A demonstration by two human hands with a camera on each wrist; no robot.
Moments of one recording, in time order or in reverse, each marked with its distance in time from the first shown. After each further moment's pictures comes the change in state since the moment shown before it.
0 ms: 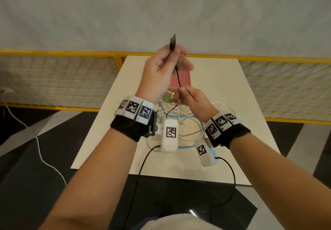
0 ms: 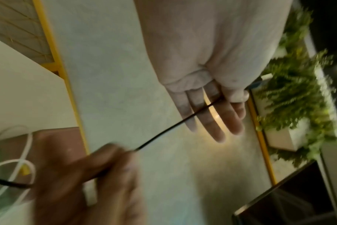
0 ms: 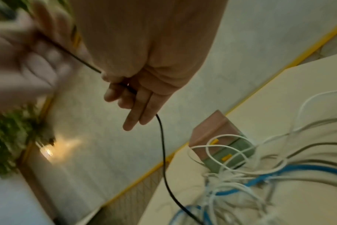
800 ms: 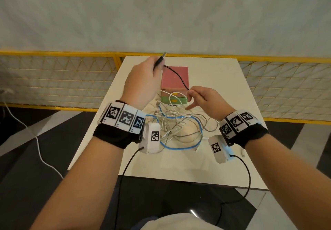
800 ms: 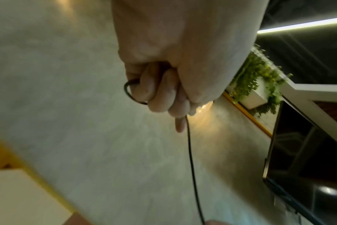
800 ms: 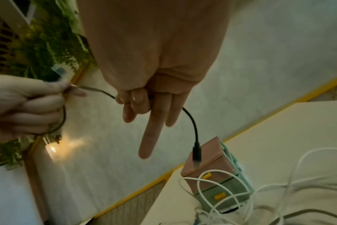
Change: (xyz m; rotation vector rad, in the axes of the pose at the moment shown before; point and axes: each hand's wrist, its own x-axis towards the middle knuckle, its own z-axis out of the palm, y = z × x) left_hand 0.002 0.008 -0.022 0.931 0.040 -0.100; right_hand -0.012 -0.008 -0.048 -0.456 -0.040 0.111
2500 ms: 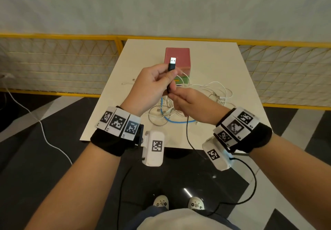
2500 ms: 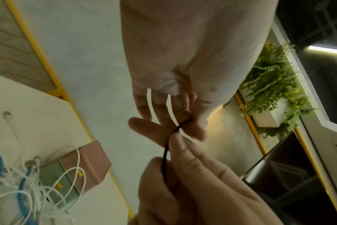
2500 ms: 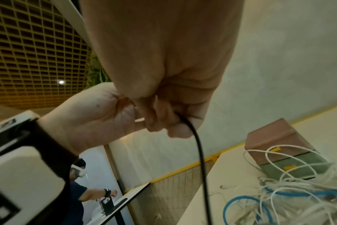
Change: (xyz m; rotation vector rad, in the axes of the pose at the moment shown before) left_hand -0.104 0.014 -0.024 -0.629 -0.261 -0.115; right_hand -0.085 -0.098 0.056 0.084 -0.216 -0.112
